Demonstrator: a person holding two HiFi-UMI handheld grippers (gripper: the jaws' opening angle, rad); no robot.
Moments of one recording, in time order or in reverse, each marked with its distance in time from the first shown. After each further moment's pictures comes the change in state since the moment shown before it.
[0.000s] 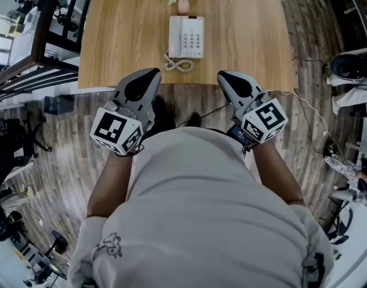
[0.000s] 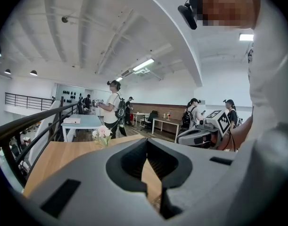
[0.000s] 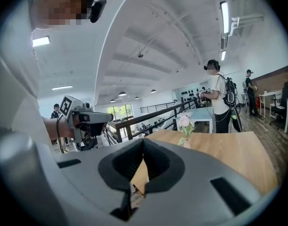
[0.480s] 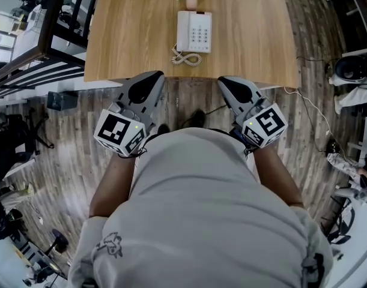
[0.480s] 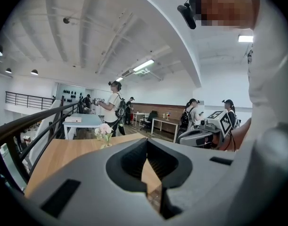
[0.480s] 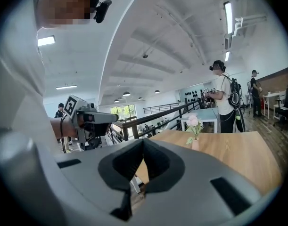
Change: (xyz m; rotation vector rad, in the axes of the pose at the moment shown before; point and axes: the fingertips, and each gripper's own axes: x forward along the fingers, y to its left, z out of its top) left arm -0.046 -0.008 -0.013 -0.007 0.000 -0.003; right arm -0.004 0.059 -0.010 -0.019 -0.008 0.036
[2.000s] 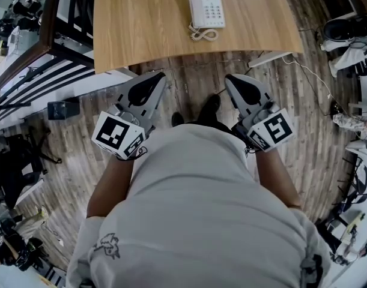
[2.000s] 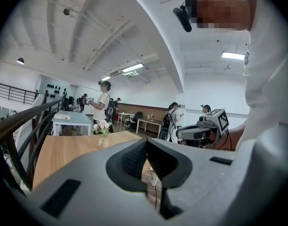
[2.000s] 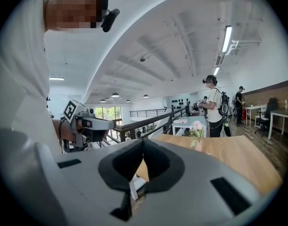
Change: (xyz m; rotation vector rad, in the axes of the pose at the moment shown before) left arm -0.147 0.040 -0.033 -0.005 -0.004 -0.222; right arm 0.036 0.160 0.005 -0.040 -0.051 -0.220
